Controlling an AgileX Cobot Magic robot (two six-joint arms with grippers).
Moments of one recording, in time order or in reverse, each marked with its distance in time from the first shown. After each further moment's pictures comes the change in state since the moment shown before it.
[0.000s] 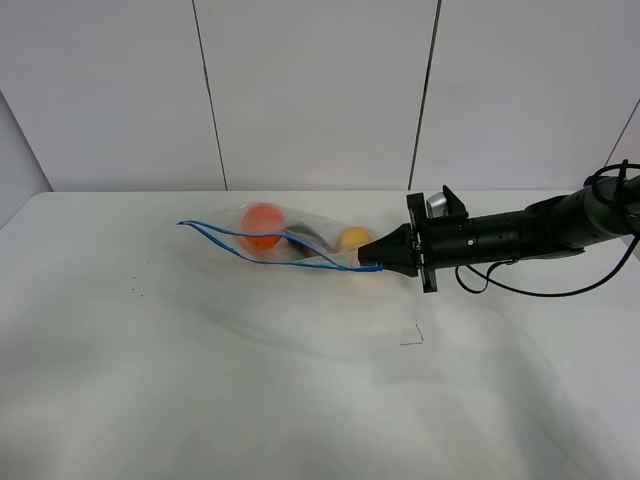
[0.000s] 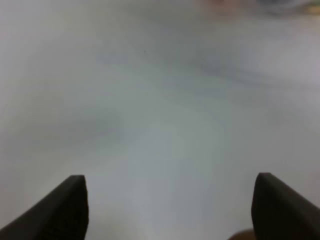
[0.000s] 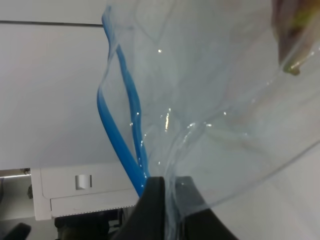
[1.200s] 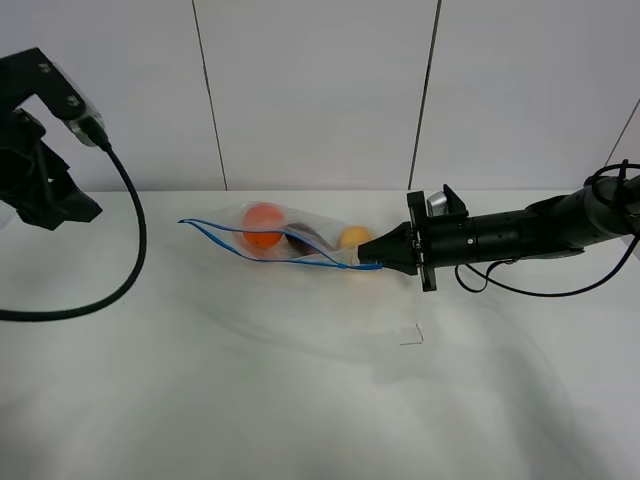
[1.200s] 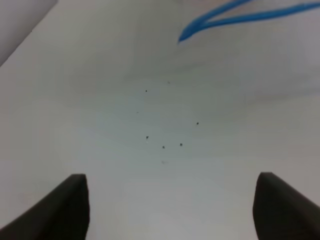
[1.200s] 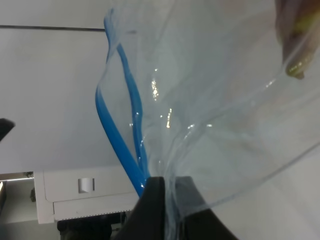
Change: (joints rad) left arm -0.042 1.243 -0.527 -0.028 -0.351 0.818; right arm 0.000 0.000 0.000 0.008 0.000 0.000
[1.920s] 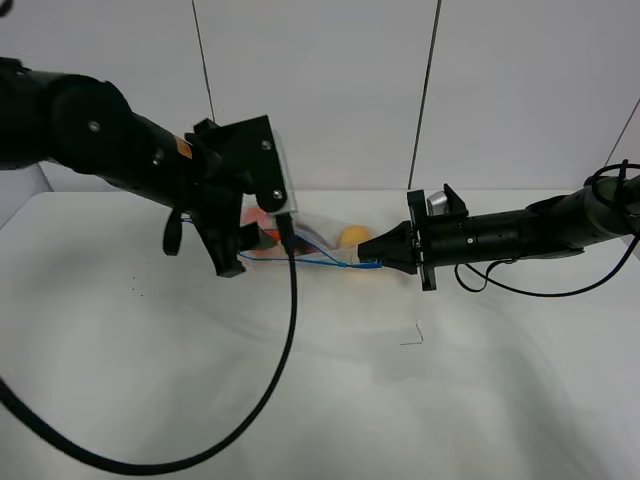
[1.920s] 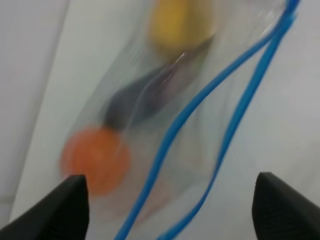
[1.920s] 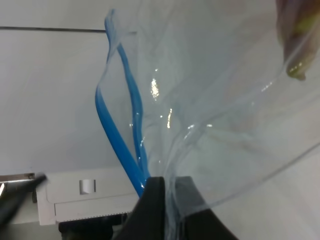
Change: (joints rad) left arm -0.492 0.239 0.000 -0.003 -0.371 0.069; right arm 0.000 0.000 0.000 0.011 0.000 0.002
